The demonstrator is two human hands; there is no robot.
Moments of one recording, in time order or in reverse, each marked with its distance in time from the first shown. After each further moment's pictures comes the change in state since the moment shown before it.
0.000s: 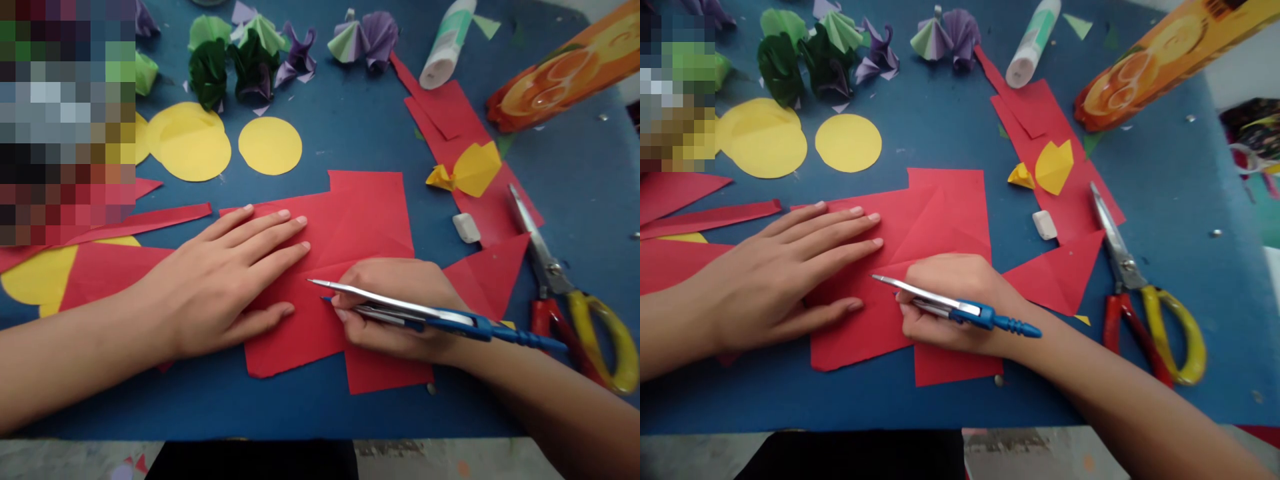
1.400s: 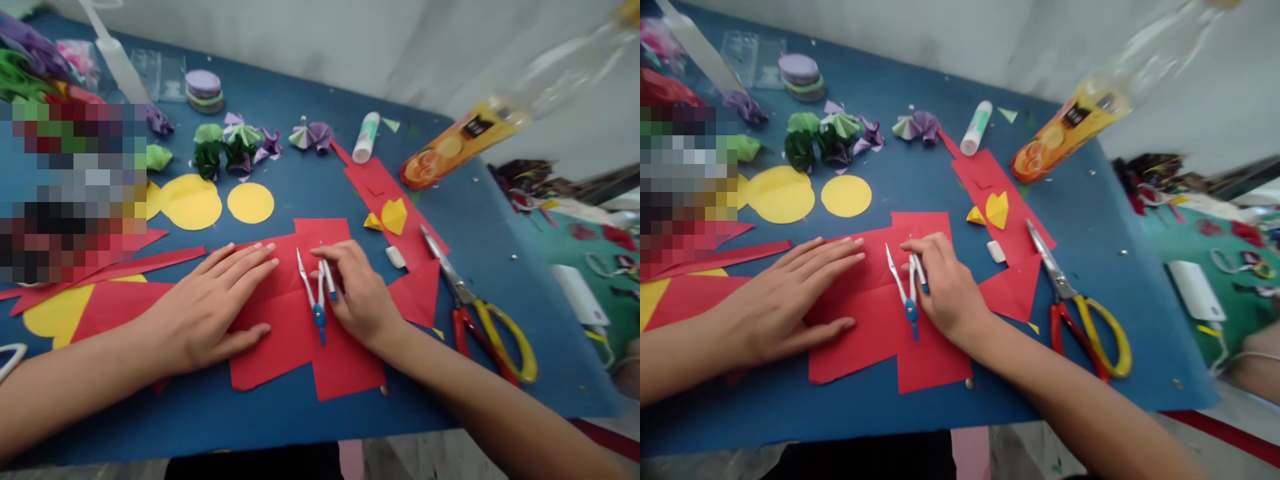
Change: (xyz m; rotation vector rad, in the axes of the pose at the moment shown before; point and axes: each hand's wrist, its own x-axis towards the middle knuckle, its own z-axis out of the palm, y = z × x) left_hand -0.001 0.000 0.000 0.023 0.042 -0.018; right_hand -0.005 0.011 0.003 -0.016 0.310 0.232
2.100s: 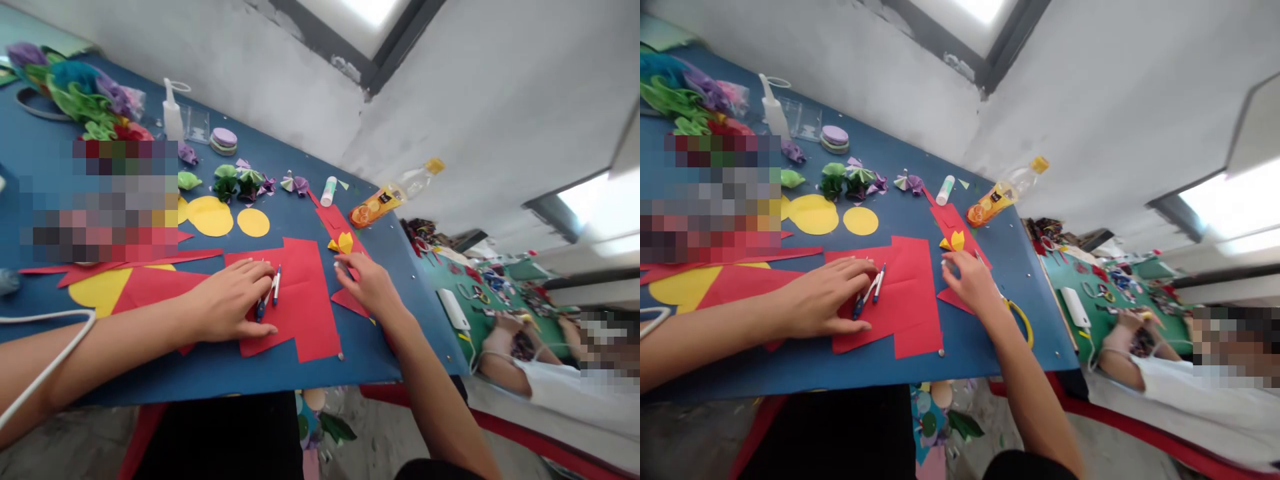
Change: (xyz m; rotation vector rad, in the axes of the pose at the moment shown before) left_hand -0.005 0.011 -0.009 -0.236 0.077 0.091; right_hand -0.002 0.007 -0.064 -0.411 -0.171 0.155
